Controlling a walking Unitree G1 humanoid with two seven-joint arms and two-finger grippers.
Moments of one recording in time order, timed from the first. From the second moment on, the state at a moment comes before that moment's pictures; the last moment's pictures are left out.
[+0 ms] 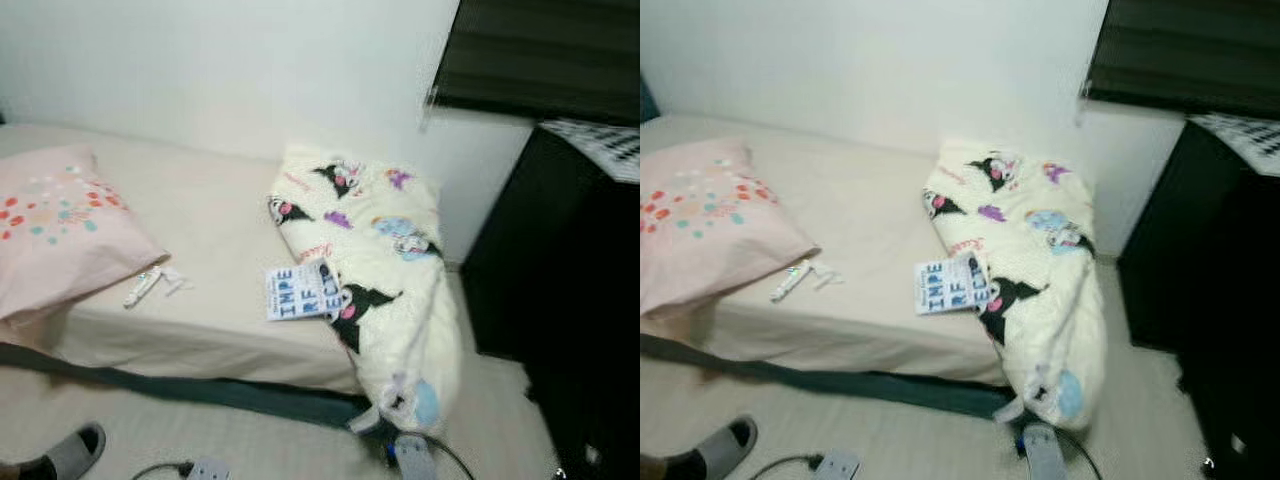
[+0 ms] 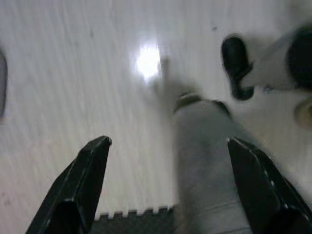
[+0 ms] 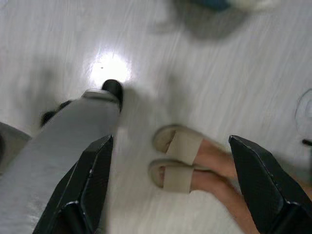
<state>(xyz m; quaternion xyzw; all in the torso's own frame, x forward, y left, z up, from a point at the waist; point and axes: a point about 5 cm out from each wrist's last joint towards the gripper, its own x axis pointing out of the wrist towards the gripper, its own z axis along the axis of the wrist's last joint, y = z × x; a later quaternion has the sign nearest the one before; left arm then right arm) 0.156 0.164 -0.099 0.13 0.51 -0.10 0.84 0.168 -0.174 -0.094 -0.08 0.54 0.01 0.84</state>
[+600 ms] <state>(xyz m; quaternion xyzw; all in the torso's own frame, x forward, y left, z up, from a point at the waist) 0.161 0.161 -0.096 0.13 0.50 -0.10 0.85 0.168 -0.176 -0.094 -0.07 0.54 0.03 0.84</state>
